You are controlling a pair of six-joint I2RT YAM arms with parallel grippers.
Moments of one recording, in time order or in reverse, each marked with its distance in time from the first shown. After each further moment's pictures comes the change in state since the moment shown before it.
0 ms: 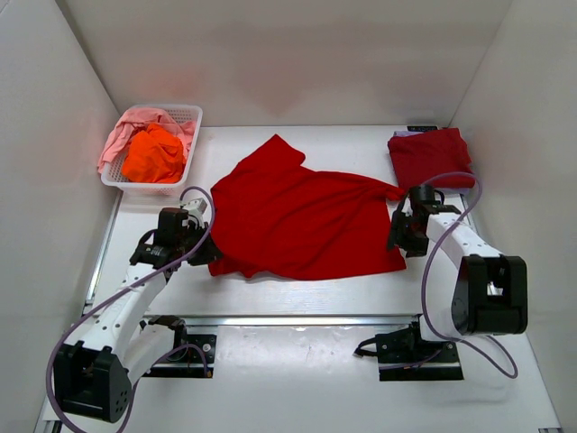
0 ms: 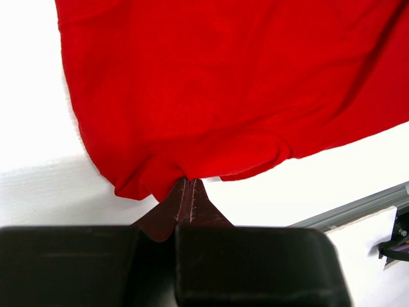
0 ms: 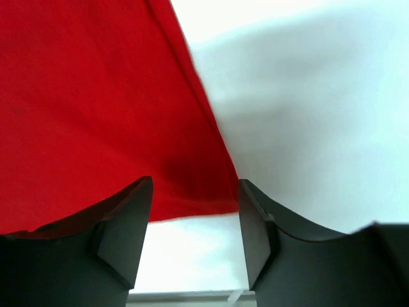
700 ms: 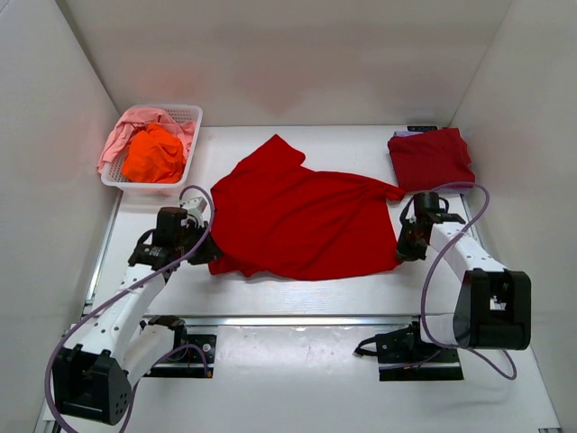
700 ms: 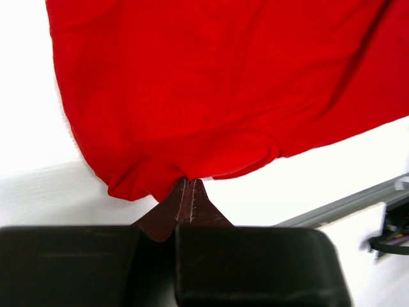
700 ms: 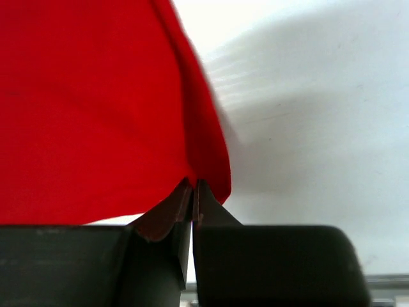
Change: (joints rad) left arm 0.003 -0.023 0.003 0.007 0.016 -0.003; right arm -0.021 -0.091 -0.089 -0.005 -0.039 0.075
